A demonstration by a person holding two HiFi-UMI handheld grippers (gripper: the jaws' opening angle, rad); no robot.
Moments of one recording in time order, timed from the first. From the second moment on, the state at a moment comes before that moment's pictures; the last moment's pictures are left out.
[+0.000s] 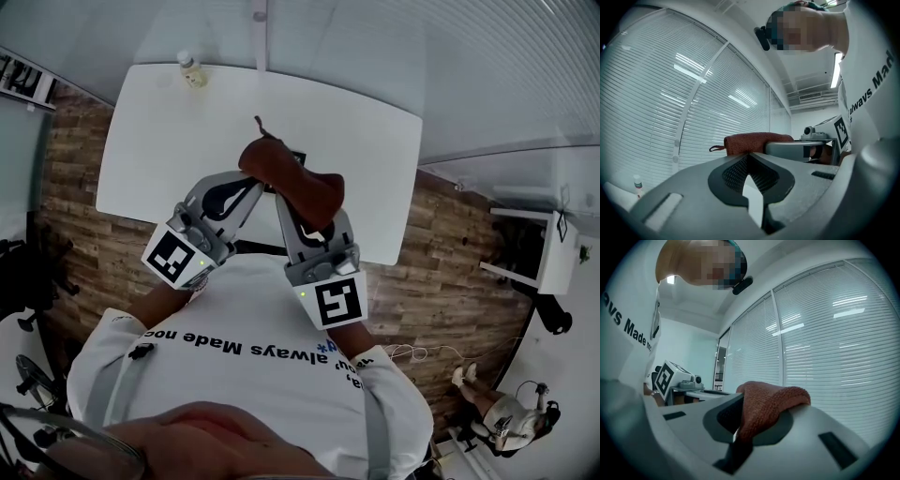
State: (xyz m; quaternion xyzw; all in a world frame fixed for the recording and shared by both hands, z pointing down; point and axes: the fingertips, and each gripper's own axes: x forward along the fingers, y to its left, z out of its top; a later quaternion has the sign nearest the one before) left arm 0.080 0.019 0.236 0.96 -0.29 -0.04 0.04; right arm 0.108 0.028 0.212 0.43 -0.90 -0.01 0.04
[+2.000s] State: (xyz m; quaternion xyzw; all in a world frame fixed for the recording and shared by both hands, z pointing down) left arm 0.080 0.003 0.703 0.88 -0.25 0.28 0.30; right arm 0.106 -0.111 0.651 0.34 -0.89 0.01 0.32
